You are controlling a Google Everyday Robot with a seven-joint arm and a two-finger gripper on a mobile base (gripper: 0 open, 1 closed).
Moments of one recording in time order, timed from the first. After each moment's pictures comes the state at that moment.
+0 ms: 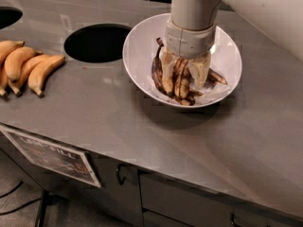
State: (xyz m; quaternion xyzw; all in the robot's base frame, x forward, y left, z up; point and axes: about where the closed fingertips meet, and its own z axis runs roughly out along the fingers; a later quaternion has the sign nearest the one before) arm 0.531 -0.078 0.905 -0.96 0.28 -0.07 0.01
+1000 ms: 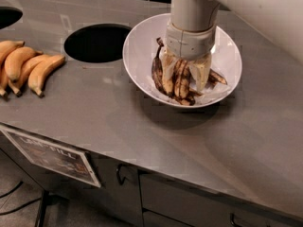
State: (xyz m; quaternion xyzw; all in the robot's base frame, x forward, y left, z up) arm 0.528 -0.081 0.903 -0.96 0.27 -0.06 0.00
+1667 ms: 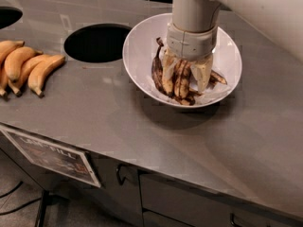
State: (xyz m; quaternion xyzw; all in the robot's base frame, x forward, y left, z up) arm 0.525 -0.084 0.902 -0.96 0.26 -0.06 0.00
